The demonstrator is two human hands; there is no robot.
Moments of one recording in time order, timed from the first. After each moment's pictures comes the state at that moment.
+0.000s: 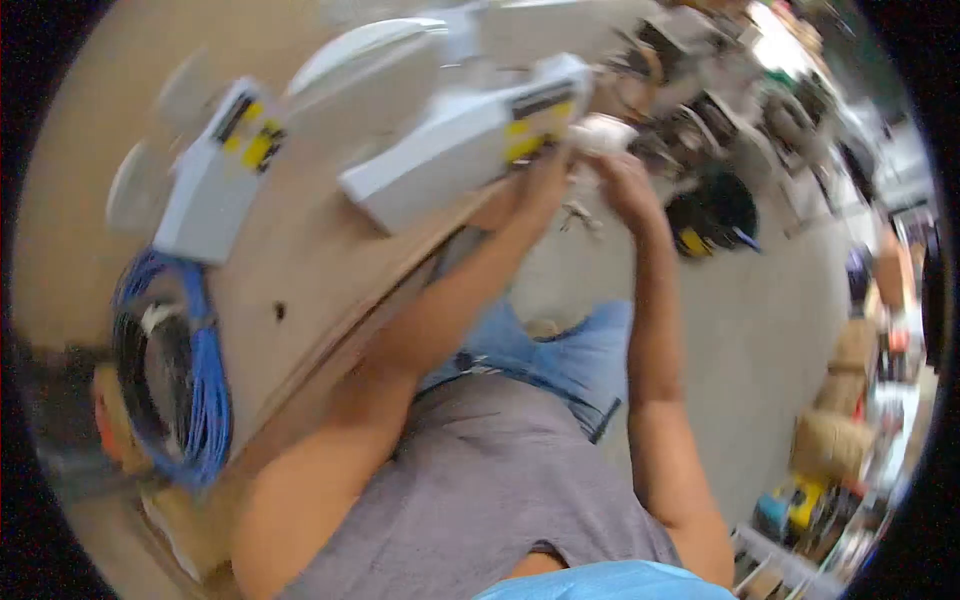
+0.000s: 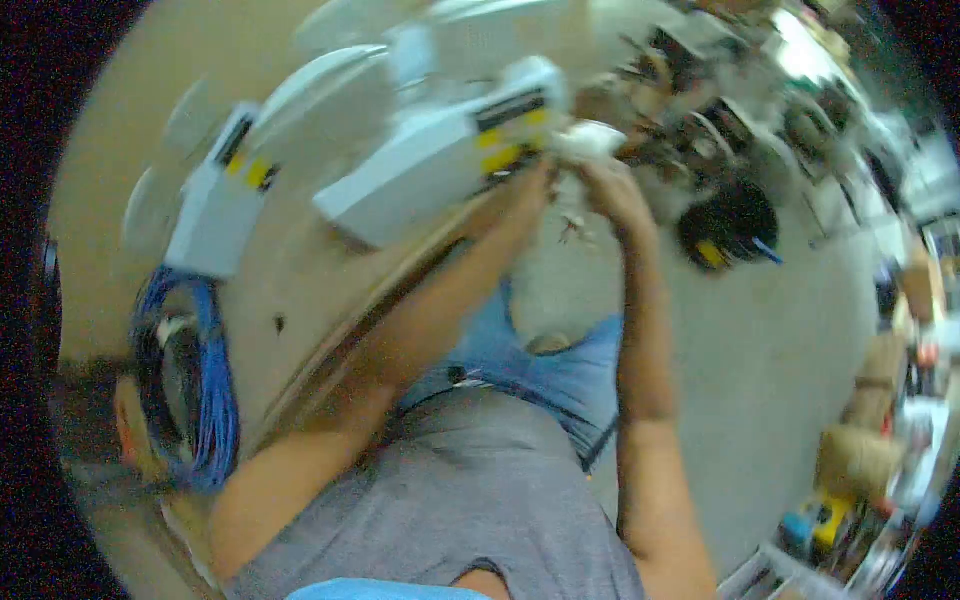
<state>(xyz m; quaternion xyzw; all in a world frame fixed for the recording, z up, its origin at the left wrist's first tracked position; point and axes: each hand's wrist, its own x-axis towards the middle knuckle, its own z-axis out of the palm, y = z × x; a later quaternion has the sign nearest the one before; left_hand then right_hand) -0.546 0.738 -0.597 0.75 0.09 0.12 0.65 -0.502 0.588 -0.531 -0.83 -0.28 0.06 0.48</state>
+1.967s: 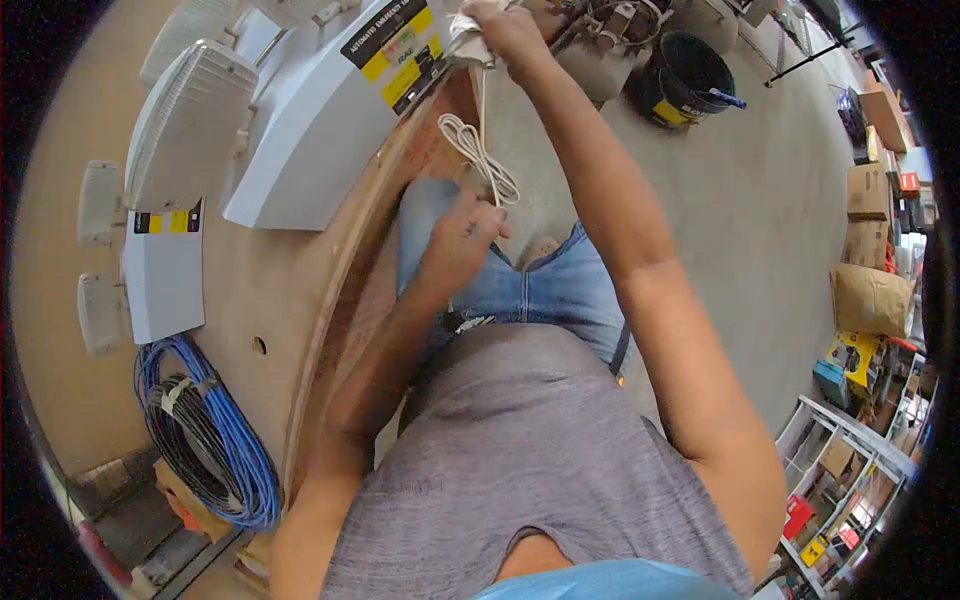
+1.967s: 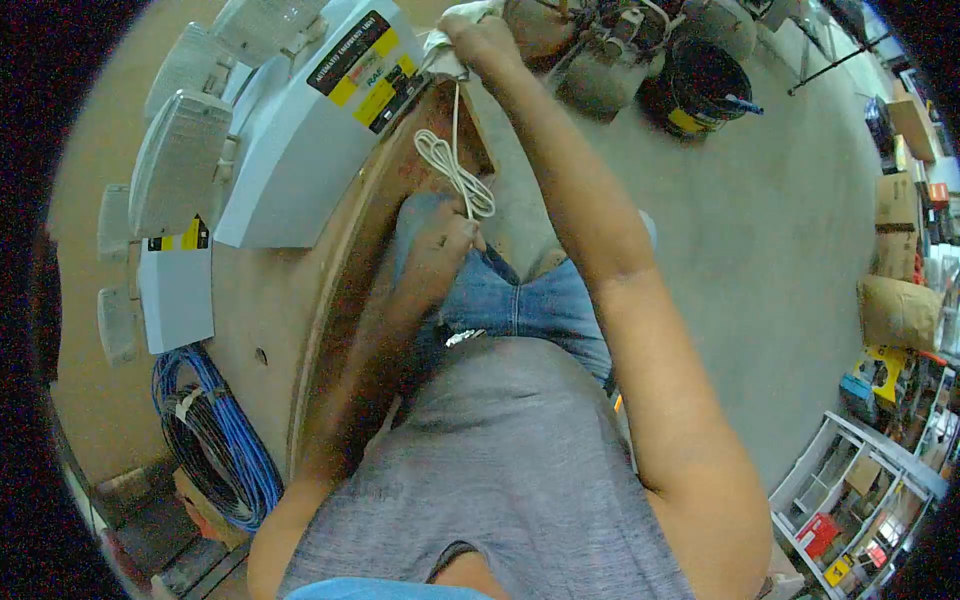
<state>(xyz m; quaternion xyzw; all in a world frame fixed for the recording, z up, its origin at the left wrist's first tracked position) -0.730 0.748 -0.561 0.76 -0.02 -0.03 0.64 -0.464 0.660 -0.522 -0.78 -0.04 -0.05 0.63</state>
